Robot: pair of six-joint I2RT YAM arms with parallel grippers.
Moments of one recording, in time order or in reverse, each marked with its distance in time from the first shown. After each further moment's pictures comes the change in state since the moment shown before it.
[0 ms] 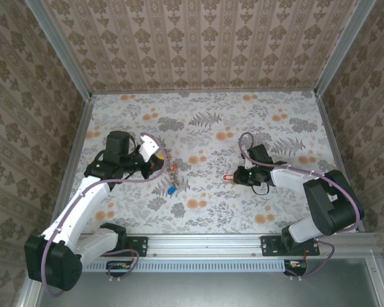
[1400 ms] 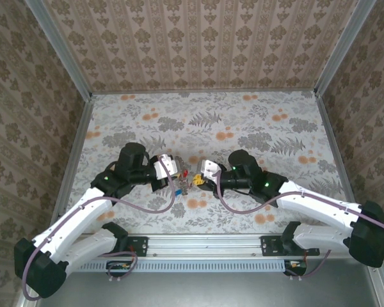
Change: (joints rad) left arm -0.282 -0.104 -0.079 0.071 -0.136 0.240; right arm 0.511 -0.346 0.126 0.167 -0.091 -0.807
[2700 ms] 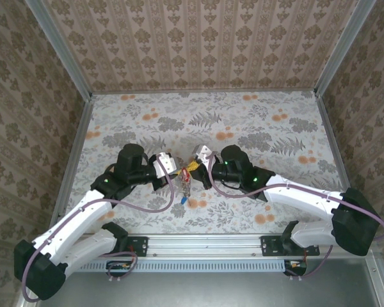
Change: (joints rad) left arm 0.000 -0.020 -0.035 0.097 -0.005 -0.084; right arm -0.019 0.140 0.027 0.191 0.105 0.297
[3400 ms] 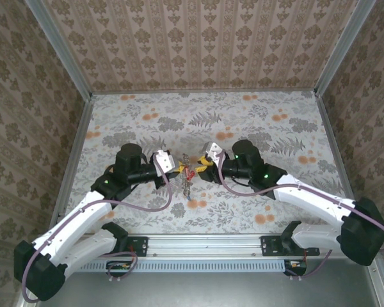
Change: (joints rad) left arm 0.000 -0.010 -0.020 0.116 0.067 -0.082; right arm -0.104 -0.101 -0.003 -0.140 -0.105 -0.157
